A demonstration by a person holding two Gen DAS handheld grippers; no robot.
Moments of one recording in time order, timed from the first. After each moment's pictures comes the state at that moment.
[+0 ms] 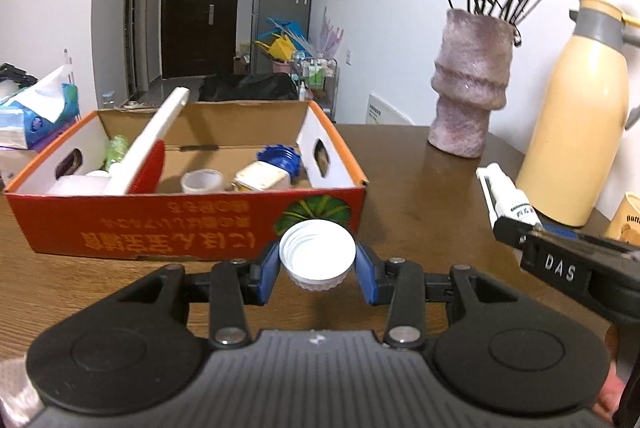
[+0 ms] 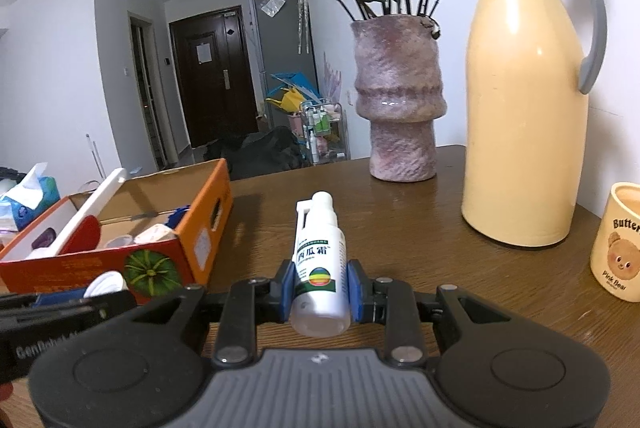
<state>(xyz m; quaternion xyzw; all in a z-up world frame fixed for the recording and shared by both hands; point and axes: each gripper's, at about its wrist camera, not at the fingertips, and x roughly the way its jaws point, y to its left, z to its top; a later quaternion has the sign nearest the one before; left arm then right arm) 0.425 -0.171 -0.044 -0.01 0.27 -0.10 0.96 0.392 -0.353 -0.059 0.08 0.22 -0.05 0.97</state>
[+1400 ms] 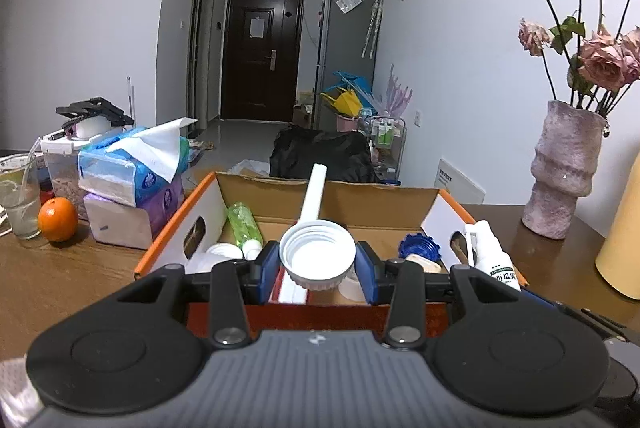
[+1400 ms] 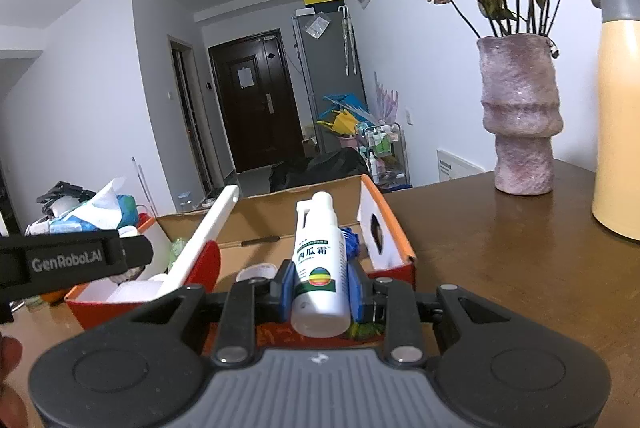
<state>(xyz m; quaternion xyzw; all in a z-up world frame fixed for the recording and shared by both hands) 0.455 -0.051 -0.009 -0.04 0.20 -0.01 0.98 0.433 -0.209 -0.051 0.11 0.17 0.01 0.98</state>
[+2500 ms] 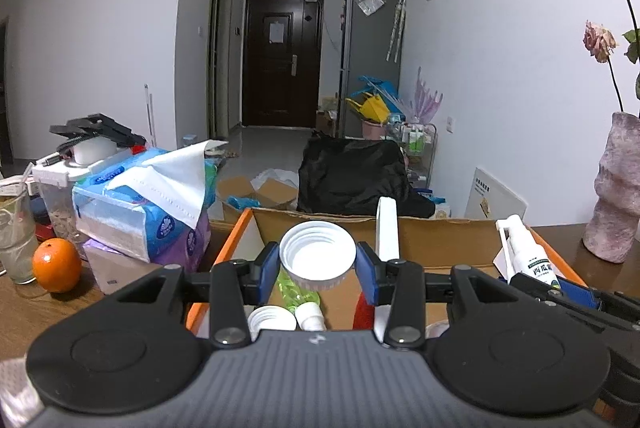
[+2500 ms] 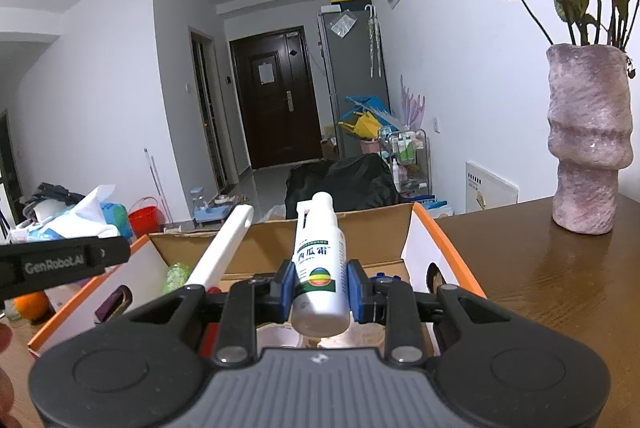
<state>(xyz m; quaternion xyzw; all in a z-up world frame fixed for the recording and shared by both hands) 0.544 -0.005 -0.016 -0.03 0.20 0.02 0.98 0.528 -0.184 -0.050 0.08 0.18 0.04 0.98</state>
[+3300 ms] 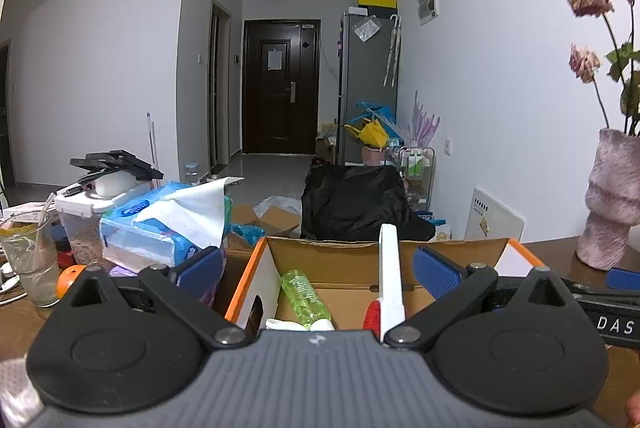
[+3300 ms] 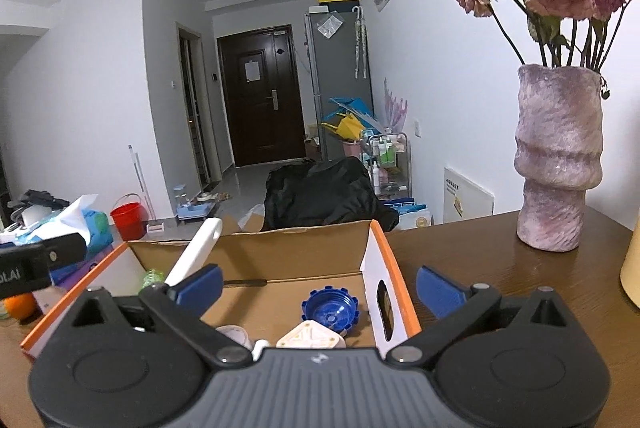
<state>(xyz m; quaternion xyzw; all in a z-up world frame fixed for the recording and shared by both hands) 0.508 0.000 0.005 -0.02 0.15 0.02 0.99 0.511 -0.212 -0.025 0.06 0.18 0.02 0.98</state>
